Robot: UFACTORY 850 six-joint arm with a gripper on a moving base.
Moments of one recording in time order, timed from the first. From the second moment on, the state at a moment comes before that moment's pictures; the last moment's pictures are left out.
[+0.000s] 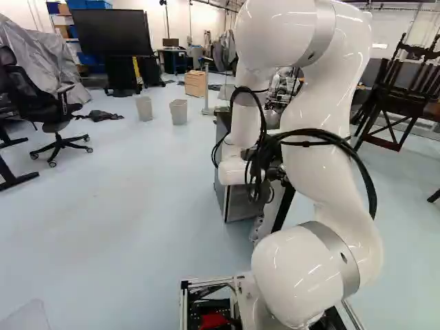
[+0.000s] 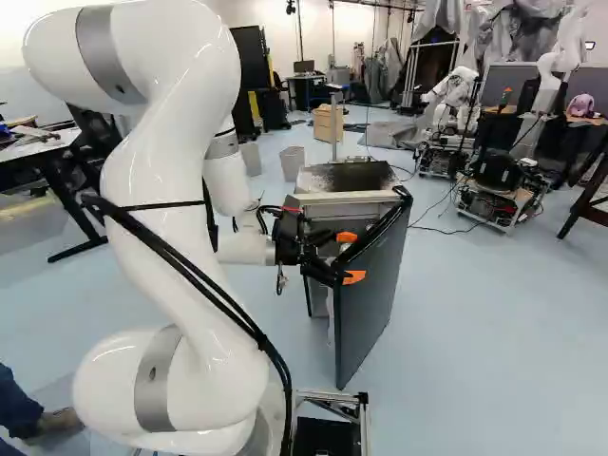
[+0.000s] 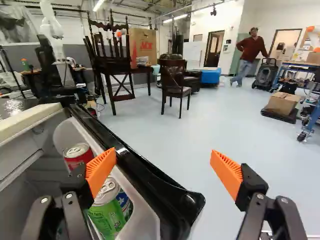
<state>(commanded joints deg) 8.9 -27.8 -28.3 92.8 82.4 0.0</state>
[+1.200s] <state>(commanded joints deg) -6.2 -29.9 -34.2 101.3 82.4 0.0</state>
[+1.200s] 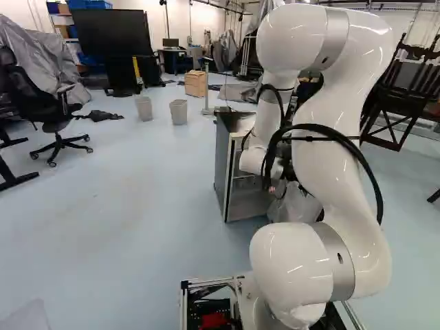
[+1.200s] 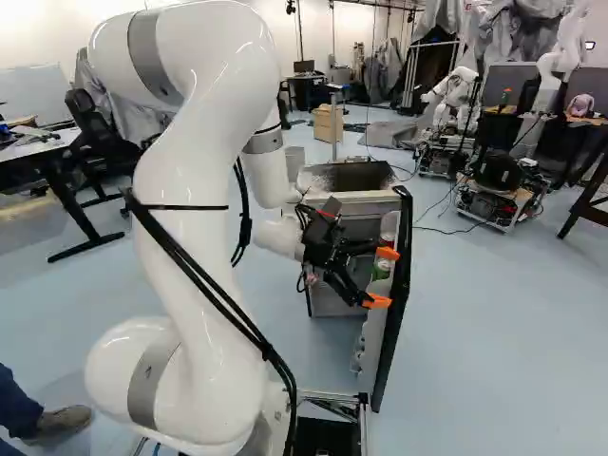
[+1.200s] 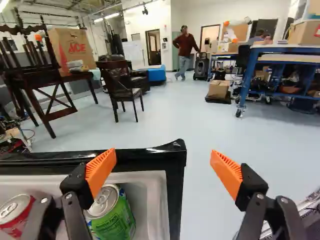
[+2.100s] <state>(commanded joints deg) -16.3 -33.1 -42.6 101.6 82.4 0.0</state>
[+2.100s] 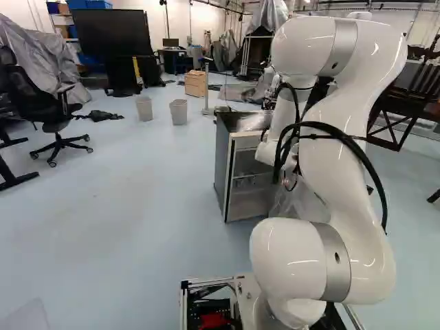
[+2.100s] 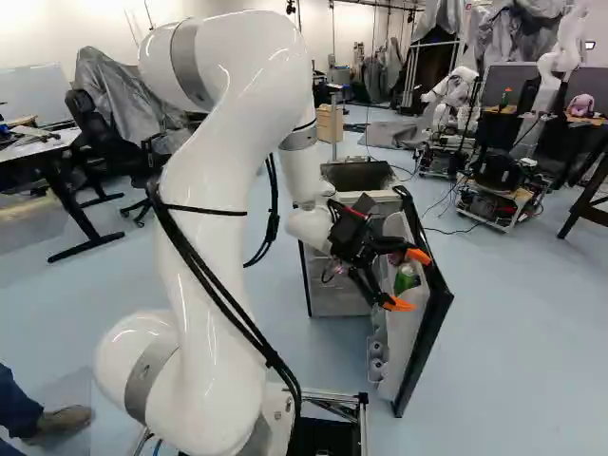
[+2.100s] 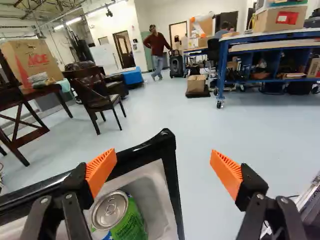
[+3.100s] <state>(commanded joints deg) -24.4 -37.3 -52.3 101.6 82.4 0.0</state>
